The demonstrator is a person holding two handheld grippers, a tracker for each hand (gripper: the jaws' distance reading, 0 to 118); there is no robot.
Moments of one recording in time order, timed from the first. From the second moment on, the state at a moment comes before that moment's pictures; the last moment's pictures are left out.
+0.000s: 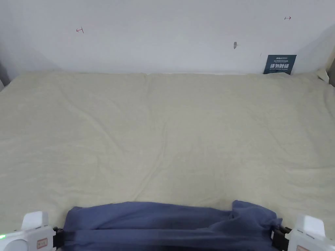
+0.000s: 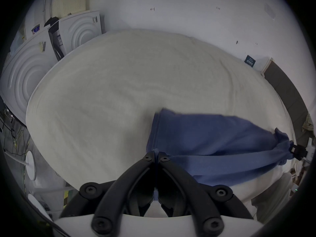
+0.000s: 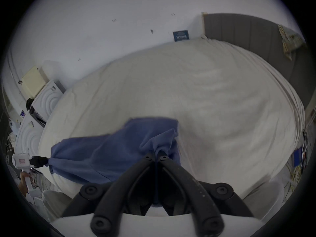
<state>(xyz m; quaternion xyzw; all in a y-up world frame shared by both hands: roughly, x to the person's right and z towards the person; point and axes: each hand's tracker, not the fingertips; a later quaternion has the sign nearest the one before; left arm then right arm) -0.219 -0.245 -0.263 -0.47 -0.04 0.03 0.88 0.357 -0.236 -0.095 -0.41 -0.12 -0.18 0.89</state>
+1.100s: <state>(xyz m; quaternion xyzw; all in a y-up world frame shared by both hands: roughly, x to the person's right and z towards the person) -0.109 -0.090 -0.216 -0.08 -0.08 -0.01 0.99 0.251 -0.071 -0.107 -0.08 -0.15 0.01 0.99</state>
